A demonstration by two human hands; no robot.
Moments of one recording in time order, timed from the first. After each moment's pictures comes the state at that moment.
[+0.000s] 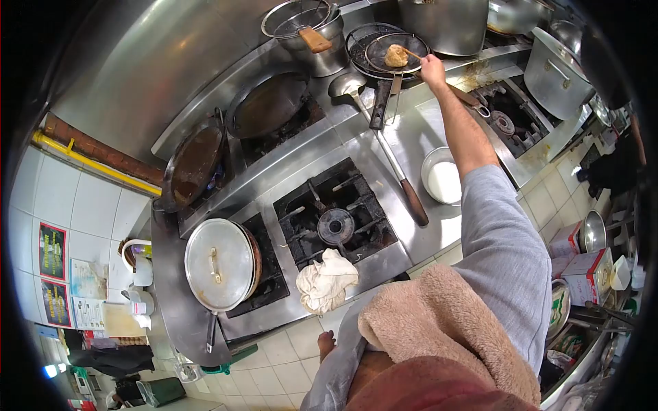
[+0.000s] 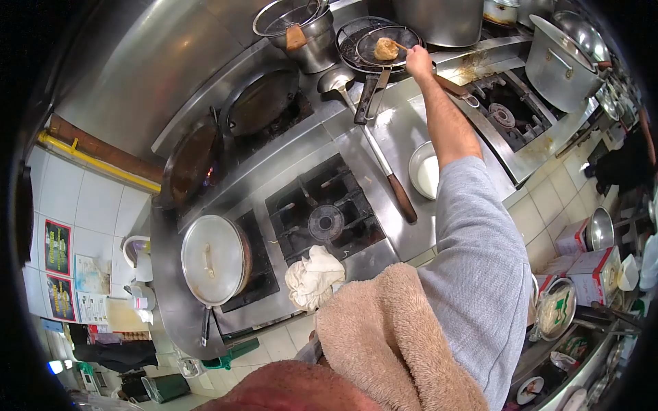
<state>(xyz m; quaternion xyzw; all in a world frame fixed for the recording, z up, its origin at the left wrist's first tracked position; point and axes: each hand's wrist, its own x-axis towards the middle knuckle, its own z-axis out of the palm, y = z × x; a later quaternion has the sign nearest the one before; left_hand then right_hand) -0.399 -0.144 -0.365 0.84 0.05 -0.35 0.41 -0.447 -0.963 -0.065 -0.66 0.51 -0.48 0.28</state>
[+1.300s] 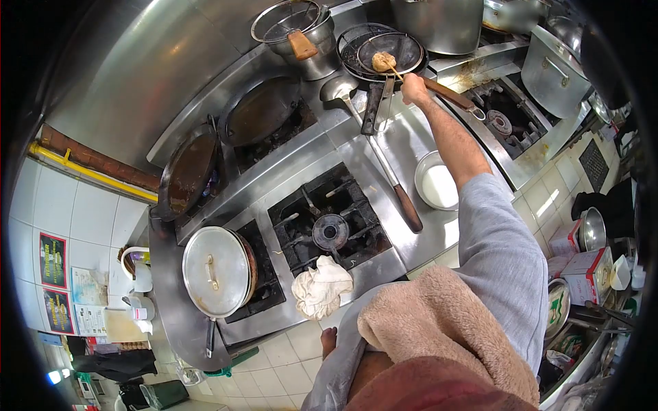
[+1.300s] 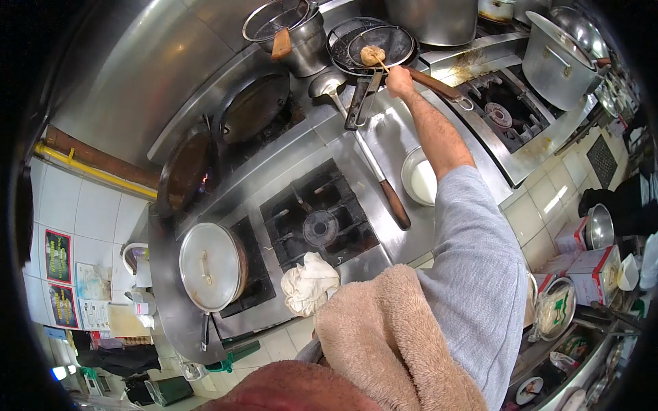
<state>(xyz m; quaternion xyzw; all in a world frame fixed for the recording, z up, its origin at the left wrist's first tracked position) -0.393 -0.147 -0.426 0.82 0.01 -0.37 0.43 -0.433 -0.938 -0.081 -0.75 0.54 -0.22 0.33</state>
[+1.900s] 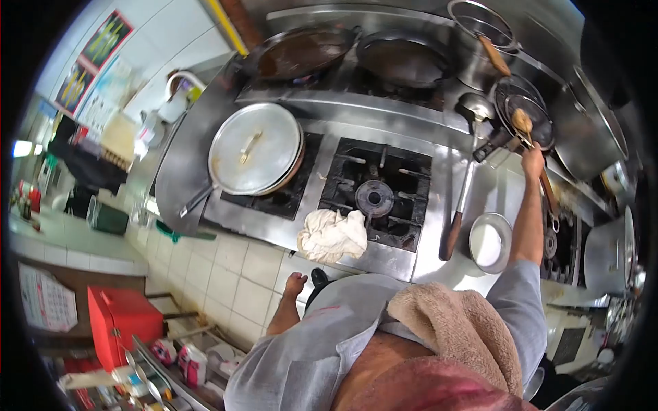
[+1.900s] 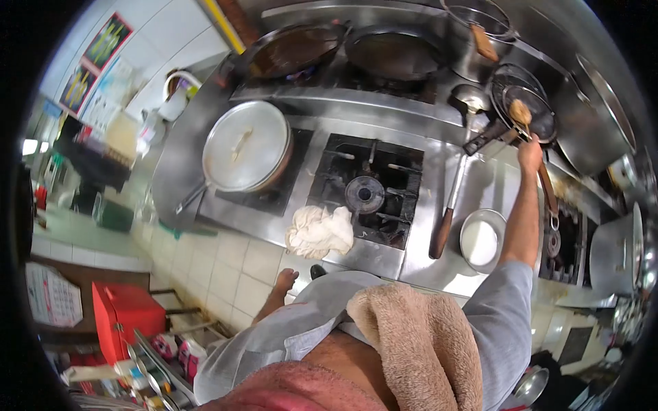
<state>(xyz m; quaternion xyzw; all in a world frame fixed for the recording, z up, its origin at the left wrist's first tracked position) -0.416 -0.154 -0.431 0.89 0.09 -0.33 0.29 -0.435 -0.974 -0.109 -0.84 0.44 -0.30 0.09</state>
